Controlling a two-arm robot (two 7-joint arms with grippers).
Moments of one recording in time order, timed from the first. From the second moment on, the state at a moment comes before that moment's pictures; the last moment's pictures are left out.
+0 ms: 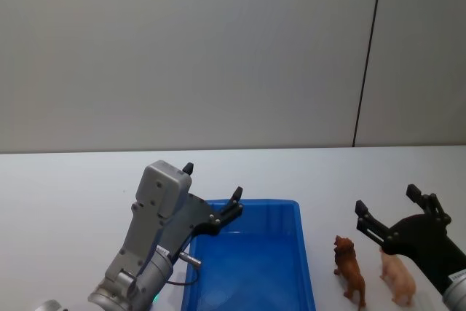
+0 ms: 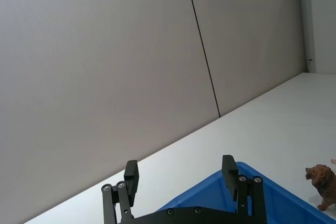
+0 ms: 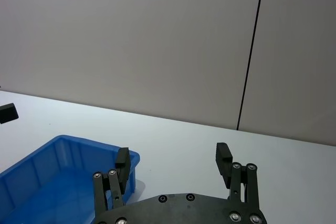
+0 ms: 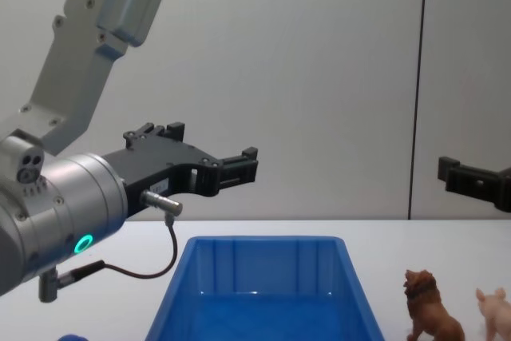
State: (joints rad) left arm -0.24 0.38 0.45 -1.63 -0.20 0.01 -0.01; right arm -0.01 0.34 -0.23 -1.77 0.29 0.03 0.07
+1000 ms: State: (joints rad) left arm -0.24 0.38 0.45 -1.63 -0.20 0.01 -0.01; right arm -0.01 0.35 -0.21 -1.75 0.29 0.04 0.08
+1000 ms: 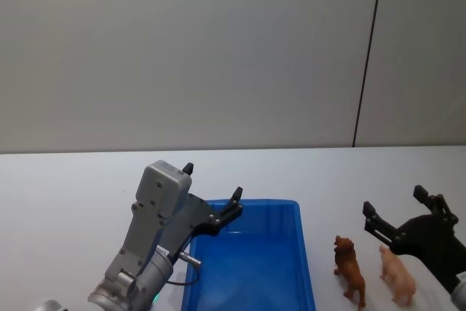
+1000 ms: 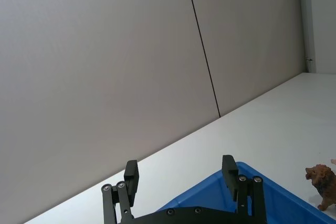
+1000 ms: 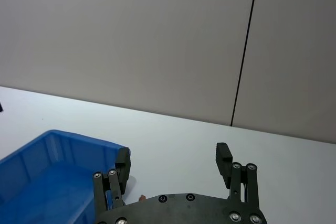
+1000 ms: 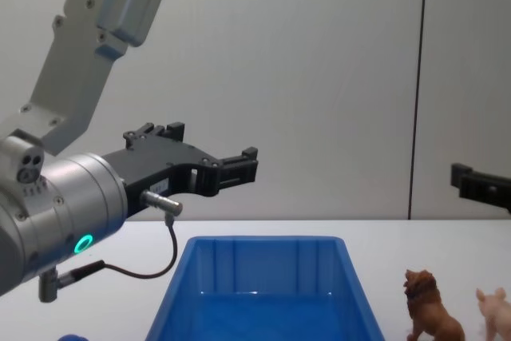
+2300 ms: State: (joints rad) left arm -0.24 0.38 0.45 -1.63 -0.20 0.01 -0.01; right arm 0.00 0.38 -0.20 -1.56 0.29 0.24 0.18
